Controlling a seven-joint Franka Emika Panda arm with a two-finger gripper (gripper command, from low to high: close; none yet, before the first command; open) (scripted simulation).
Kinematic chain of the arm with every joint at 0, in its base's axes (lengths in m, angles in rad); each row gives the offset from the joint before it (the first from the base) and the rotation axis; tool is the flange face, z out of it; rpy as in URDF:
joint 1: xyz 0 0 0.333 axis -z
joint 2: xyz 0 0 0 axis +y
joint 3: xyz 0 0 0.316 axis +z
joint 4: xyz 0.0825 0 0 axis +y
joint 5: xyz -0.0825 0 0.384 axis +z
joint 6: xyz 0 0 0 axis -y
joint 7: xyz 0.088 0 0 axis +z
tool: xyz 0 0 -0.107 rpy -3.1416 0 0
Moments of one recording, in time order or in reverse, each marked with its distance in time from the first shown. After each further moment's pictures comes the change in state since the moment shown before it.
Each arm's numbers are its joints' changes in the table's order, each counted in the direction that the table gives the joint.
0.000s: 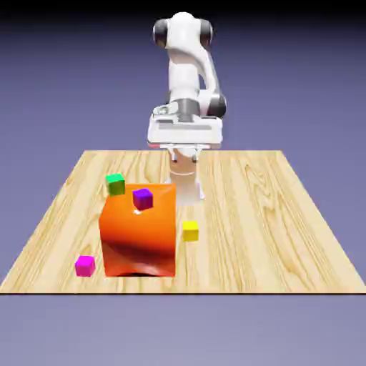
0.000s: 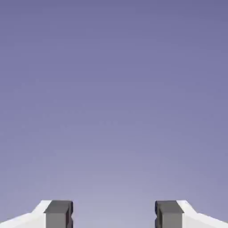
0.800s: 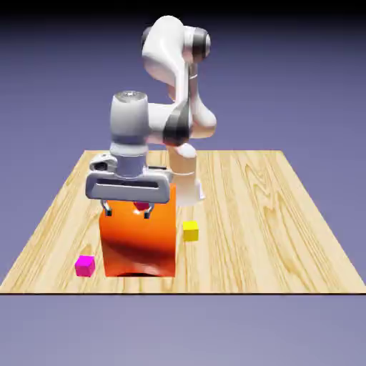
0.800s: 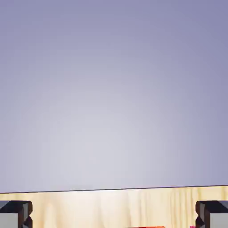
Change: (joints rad) arm 0.140 0.770 -0.107 -0.870 -0.038 -0.811 0.144
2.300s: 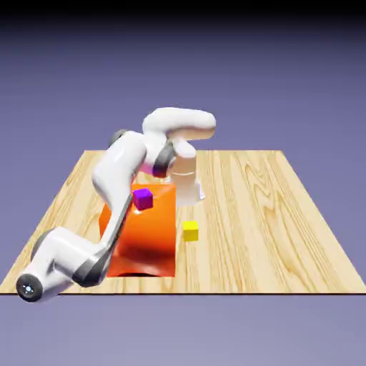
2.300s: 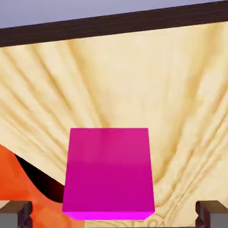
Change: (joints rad) arm 0.184 1.038 -0.158 -1.011 -0.058 -1.040 0.195
